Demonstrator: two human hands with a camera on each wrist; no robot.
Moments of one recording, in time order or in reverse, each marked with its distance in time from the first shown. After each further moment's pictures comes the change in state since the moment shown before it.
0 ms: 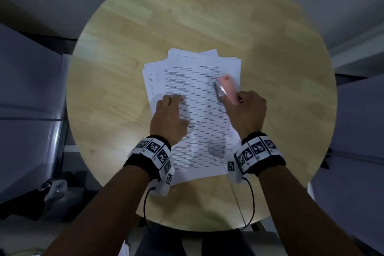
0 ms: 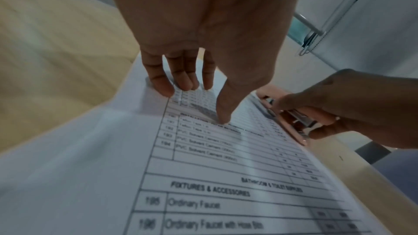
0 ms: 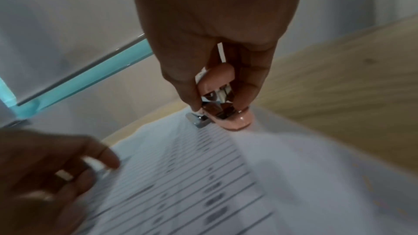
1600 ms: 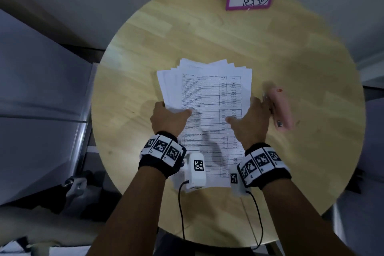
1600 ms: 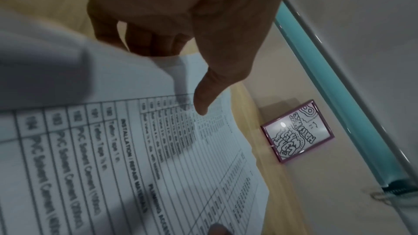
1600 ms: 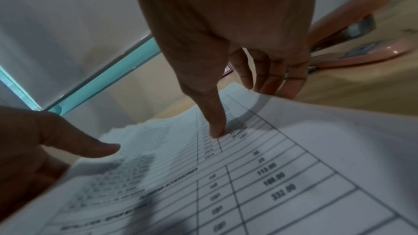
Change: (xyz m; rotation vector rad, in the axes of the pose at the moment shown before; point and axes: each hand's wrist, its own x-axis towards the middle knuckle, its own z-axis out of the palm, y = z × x) left_hand 0.012 0.012 -0.031 -0.584 0.268 -0.684; right_hand 0.001 -0.001 0.025 0.003 -0.107 0.072
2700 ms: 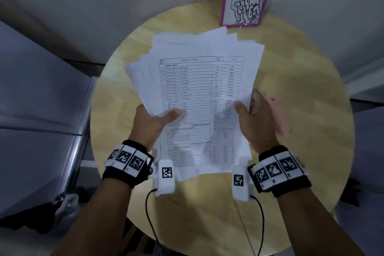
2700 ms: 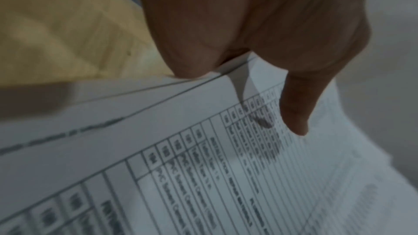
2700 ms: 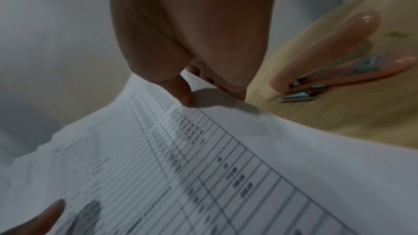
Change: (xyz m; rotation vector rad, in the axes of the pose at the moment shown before) left_hand -0.013 0.007 -0.056 -0.365 -0.304 0.457; right_hand -0.008 -0.028 -0.053 0.561 -0.013 -0.278
